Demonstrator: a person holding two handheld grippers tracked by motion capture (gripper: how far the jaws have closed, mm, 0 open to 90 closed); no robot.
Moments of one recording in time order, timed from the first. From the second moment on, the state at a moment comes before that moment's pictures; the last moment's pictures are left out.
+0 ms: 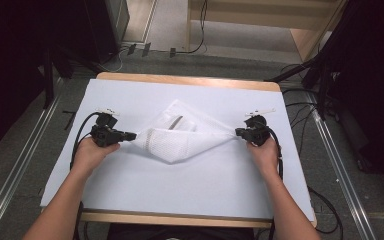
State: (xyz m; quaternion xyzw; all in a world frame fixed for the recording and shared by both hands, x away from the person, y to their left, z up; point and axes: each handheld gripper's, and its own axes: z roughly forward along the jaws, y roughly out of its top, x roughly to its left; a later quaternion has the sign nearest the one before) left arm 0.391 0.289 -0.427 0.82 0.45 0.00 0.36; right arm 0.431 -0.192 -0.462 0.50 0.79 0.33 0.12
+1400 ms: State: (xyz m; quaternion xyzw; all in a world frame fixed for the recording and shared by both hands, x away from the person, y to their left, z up) left arm 0.487 0.215 -0.453 0.85 0.40 0.03 0.34; right arm 0.441 -0.178 -0.471 0.48 0.79 0.35 0.12
